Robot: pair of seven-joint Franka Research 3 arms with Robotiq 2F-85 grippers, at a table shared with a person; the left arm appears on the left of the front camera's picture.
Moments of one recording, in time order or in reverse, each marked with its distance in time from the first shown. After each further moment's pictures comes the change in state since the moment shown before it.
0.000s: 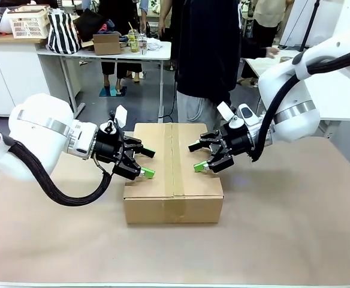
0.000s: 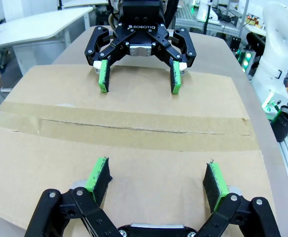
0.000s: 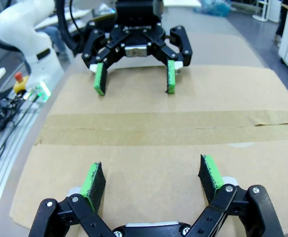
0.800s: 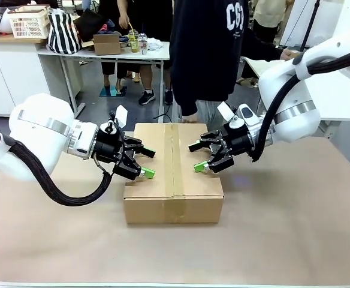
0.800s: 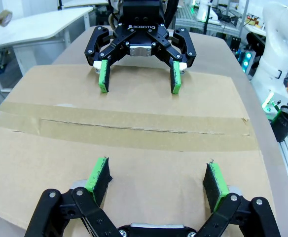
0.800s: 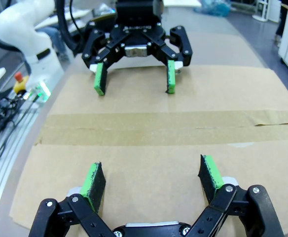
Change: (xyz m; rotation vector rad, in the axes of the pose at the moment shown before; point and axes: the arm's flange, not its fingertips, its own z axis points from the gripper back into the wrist) left arm 0.000 0.000 0.000 0.000 0.000 0.000; right arm 0.000 0.000 0.000 0.000 0.000 0.000
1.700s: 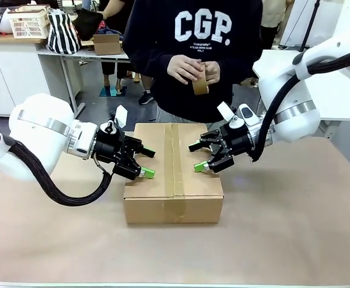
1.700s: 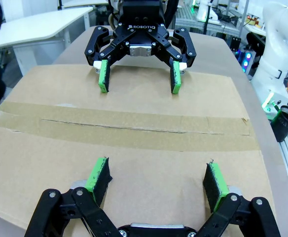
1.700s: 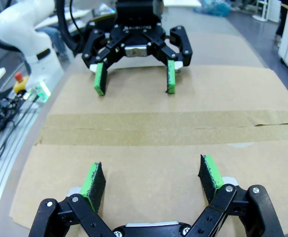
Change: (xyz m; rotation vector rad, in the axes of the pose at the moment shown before) left arm 0.000 0.000 0.000 0.000 0.000 0.000; right arm 0.000 0.000 0.000 0.000 0.000 0.000
